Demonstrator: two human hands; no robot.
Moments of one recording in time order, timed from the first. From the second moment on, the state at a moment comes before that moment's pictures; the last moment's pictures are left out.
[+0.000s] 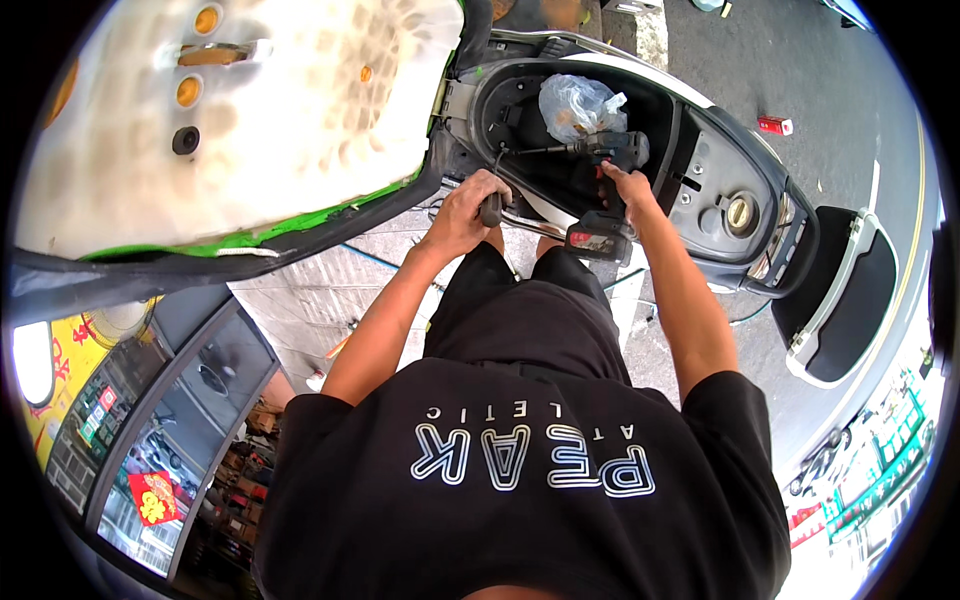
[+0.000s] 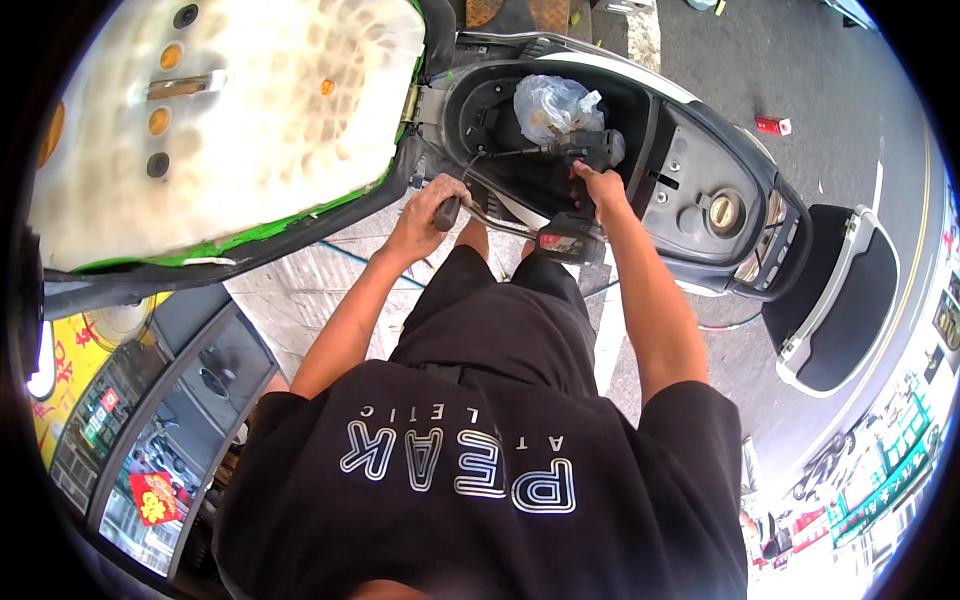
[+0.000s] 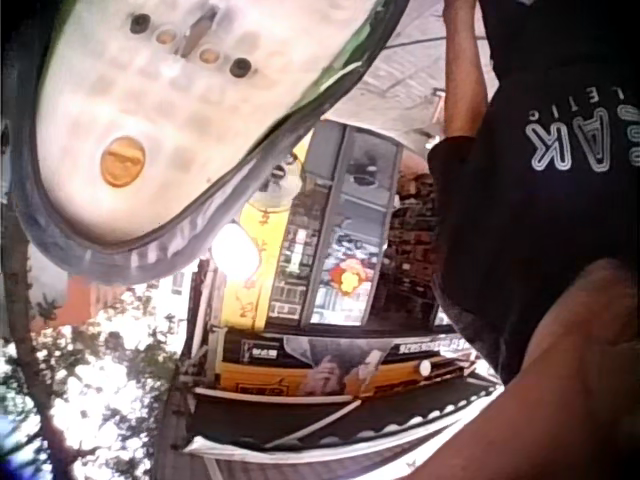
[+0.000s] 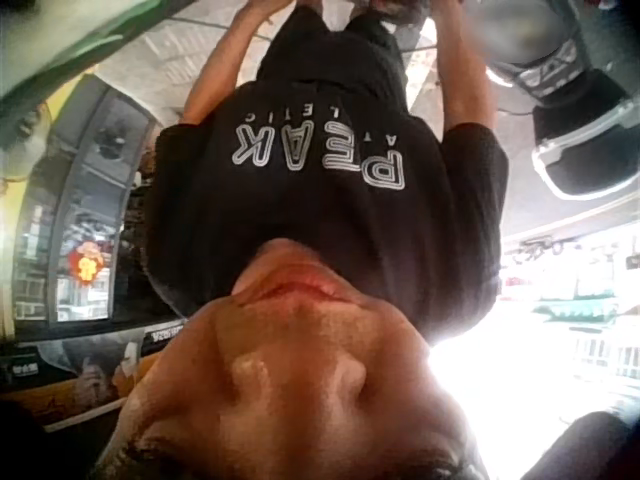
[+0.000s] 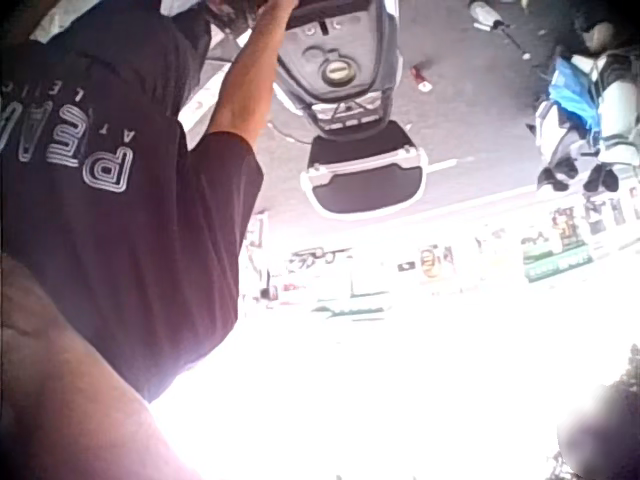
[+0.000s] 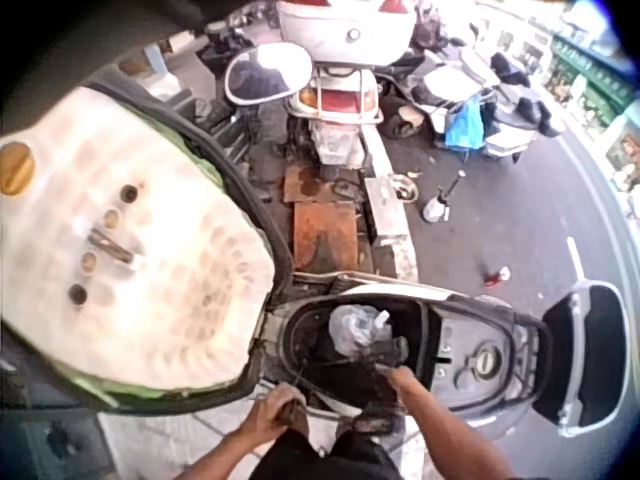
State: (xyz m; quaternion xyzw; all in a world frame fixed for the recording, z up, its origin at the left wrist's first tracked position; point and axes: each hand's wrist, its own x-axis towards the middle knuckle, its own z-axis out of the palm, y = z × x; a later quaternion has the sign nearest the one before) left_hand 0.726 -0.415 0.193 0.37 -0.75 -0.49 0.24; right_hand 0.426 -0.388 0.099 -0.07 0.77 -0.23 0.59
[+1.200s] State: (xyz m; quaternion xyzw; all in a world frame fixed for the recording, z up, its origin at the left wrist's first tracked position) left_hand 0.770 -0.440 0.274 0.31 -0.77 -0.53 0.20; right_hand 0.558 -0.372 0.162 -0.58 0.71 -0.11 0.39
